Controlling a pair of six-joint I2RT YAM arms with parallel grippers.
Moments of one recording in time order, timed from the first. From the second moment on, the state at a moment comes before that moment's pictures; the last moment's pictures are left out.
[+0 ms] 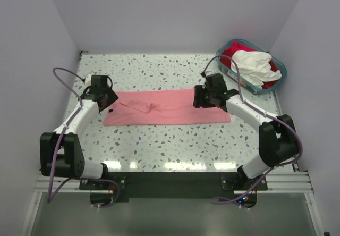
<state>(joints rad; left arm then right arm) -0.01 1.40 0.91 -0.41 -0.26 -0.69 0.40 1.54 1.04 -0.34 -0.04 0.34</state>
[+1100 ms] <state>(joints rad) -0.20 2.13 1.51 -0.26 -0.16 -0.35 0.89 1.74 1.04 -0.56 -0.36 0.21</state>
